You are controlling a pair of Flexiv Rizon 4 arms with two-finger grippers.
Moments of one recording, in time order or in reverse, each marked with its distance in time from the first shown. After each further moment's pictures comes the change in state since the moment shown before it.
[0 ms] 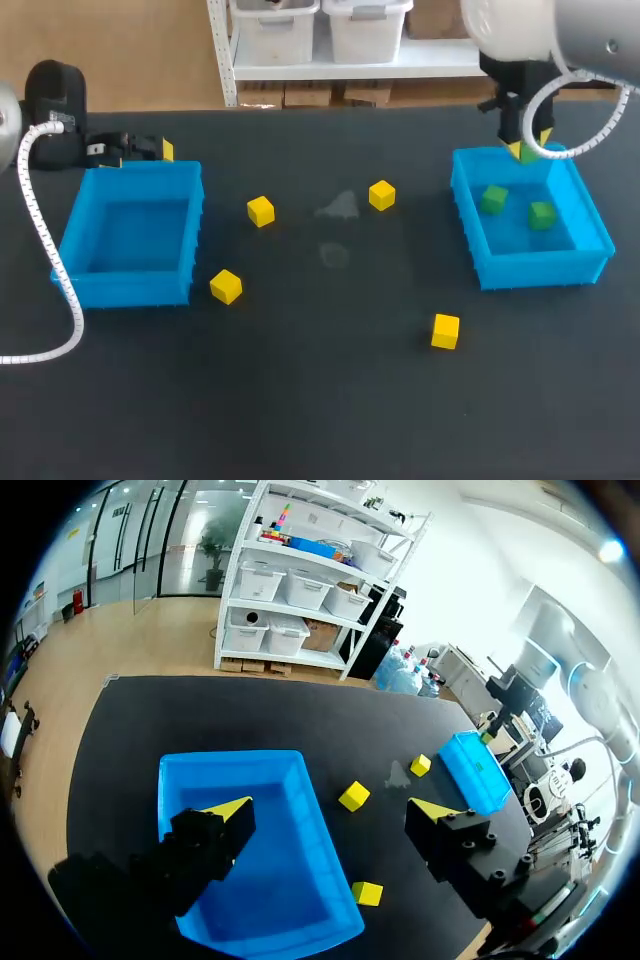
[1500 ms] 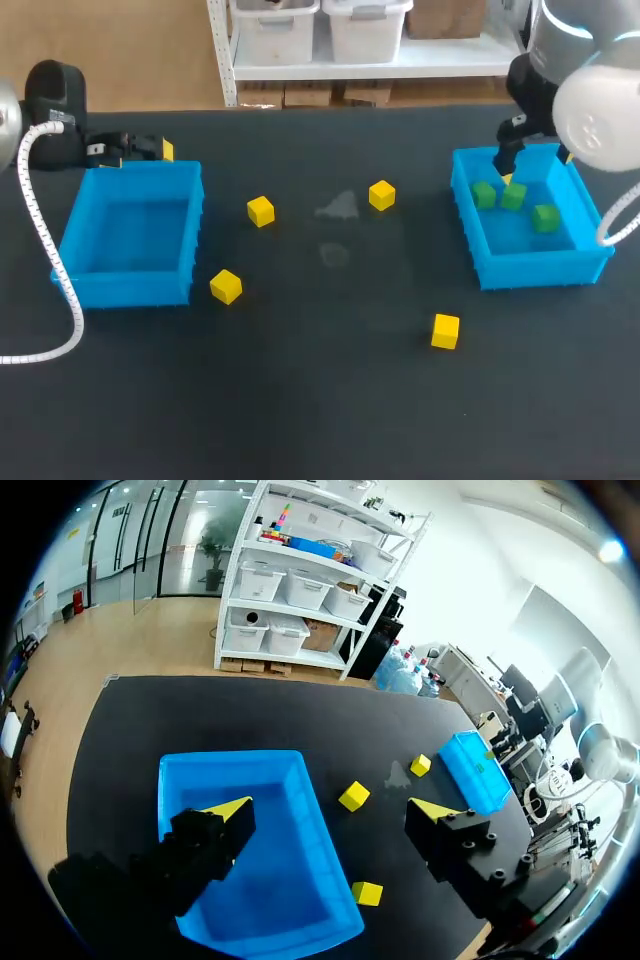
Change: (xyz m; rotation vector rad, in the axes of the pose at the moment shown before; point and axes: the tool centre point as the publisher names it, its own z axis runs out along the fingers) left arm 0.000 0.000 0.000 0.000 0.000 0.000; right arm 0.021 0.004 0.019 -0.033 -0.311 0.041
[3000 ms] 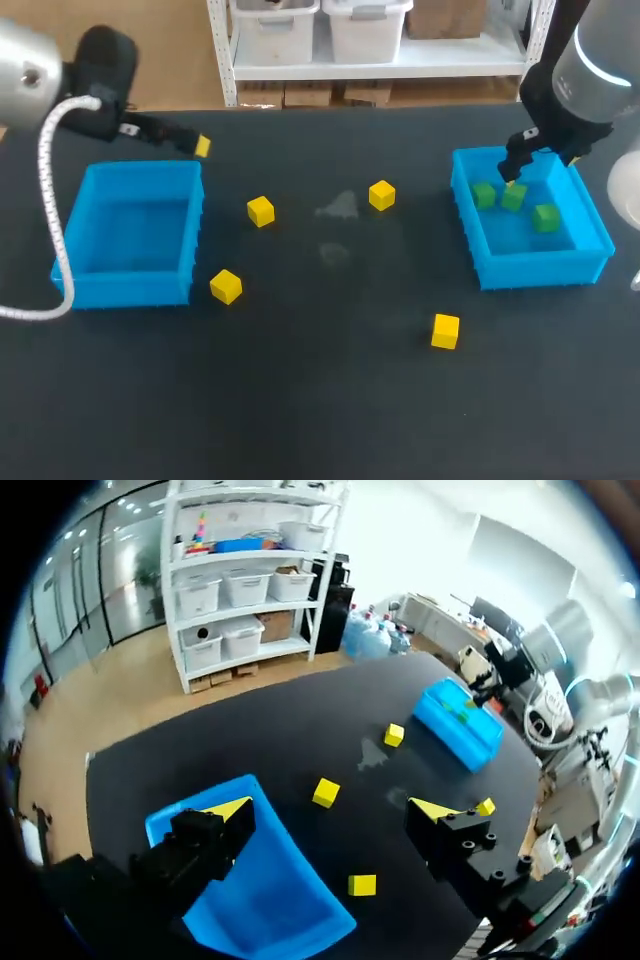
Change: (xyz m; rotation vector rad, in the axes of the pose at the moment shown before) left arm -0.016 -0.058 0.006 0.030 0.130 0.342; right arm 0.004 0.000 0.000 0.000 -0.192 0.000
